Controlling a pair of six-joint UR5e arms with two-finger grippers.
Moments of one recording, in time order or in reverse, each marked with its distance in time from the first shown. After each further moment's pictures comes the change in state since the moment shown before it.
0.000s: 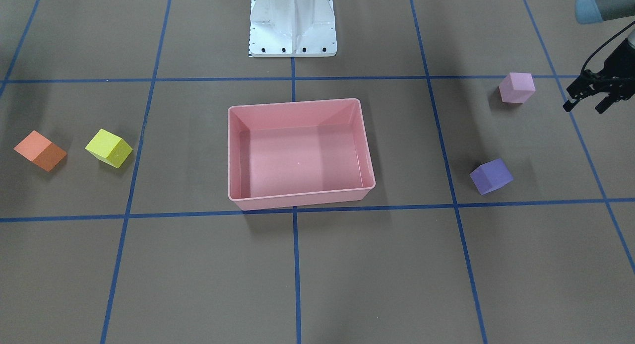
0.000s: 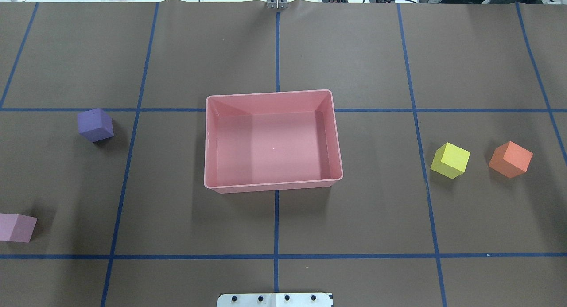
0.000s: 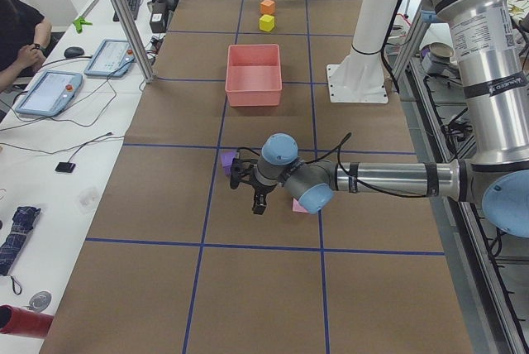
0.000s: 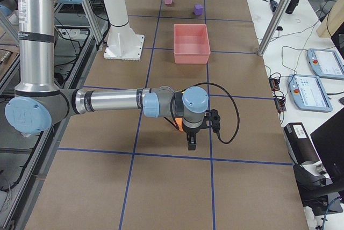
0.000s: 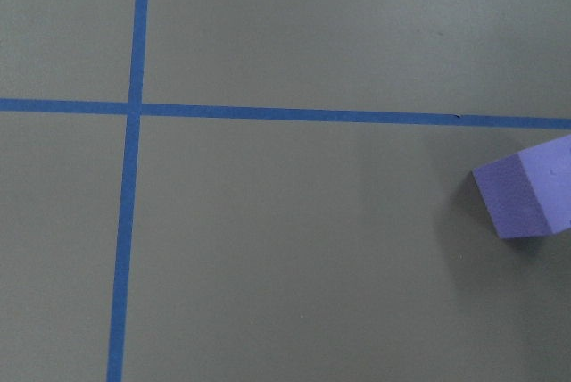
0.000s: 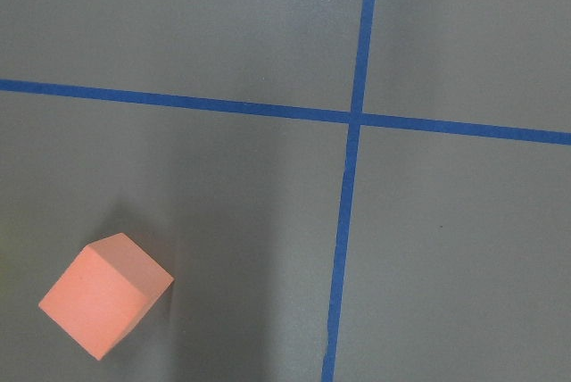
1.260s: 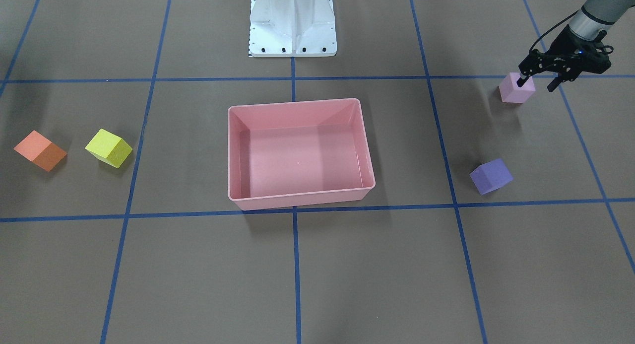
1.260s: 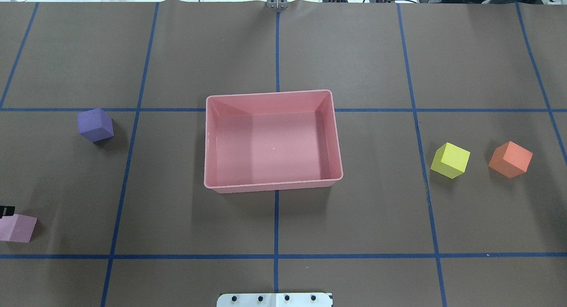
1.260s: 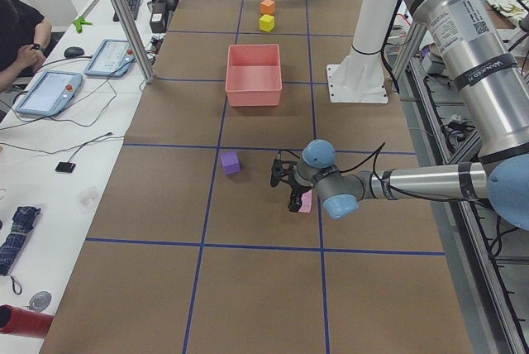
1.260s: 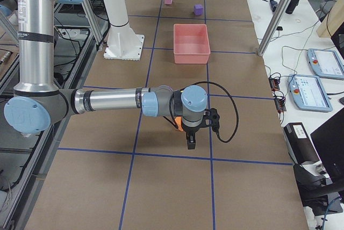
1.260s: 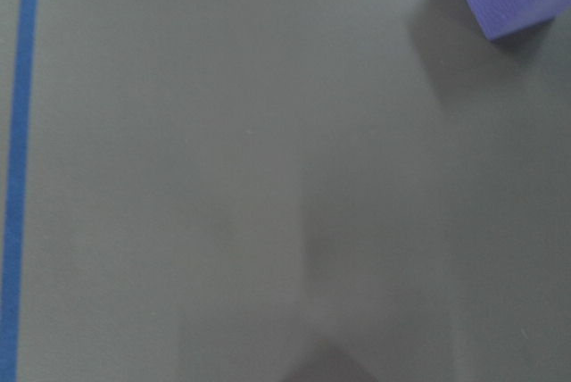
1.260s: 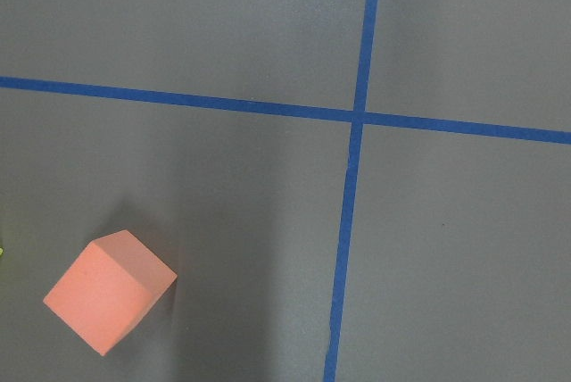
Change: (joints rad) left arm 0.347 0.167 -0.037 -0.246 0.160 -0.150; right arm 0.000 -0.005 0.011 0.001 0.003 0.002
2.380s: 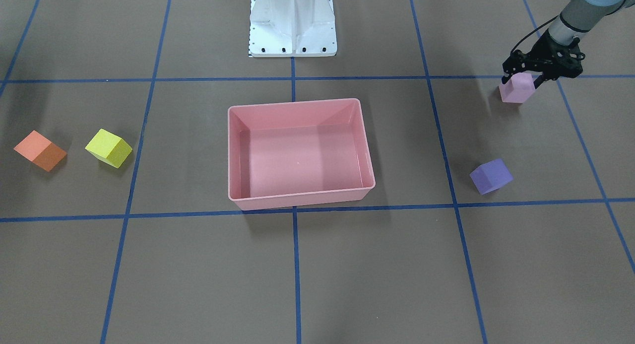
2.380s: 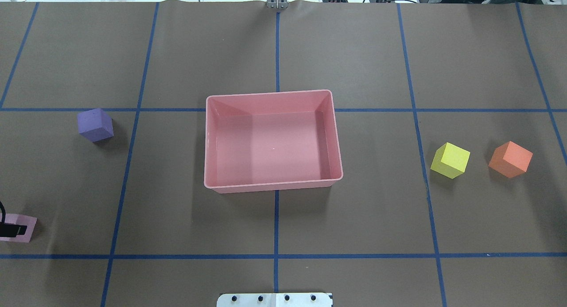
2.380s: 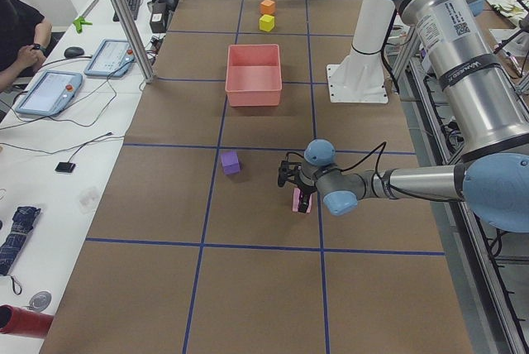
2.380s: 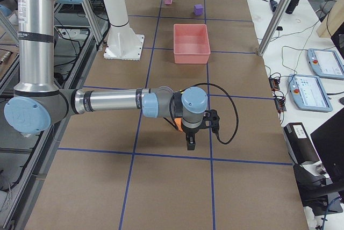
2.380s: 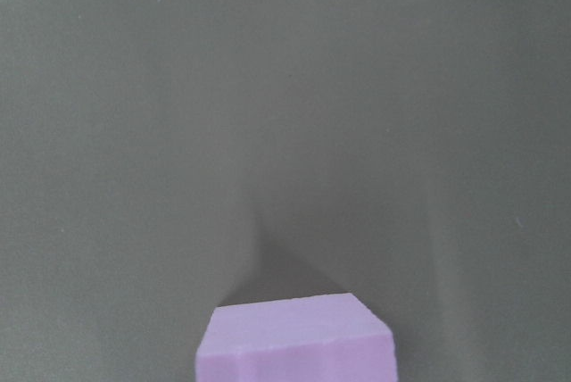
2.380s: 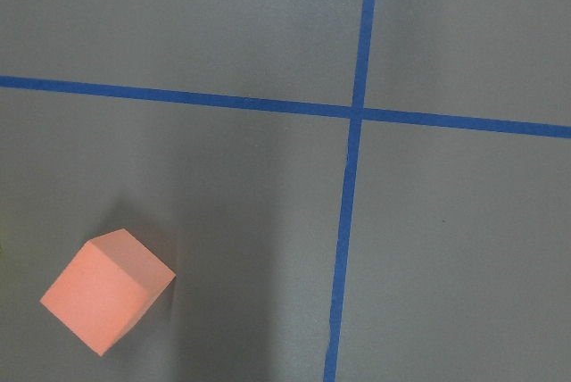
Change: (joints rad) left arm 0.121 -0.004 0.006 0.067 0.030 -0.001; right arm 0.000 0.000 -0.009 -0.001 0.005 0.002
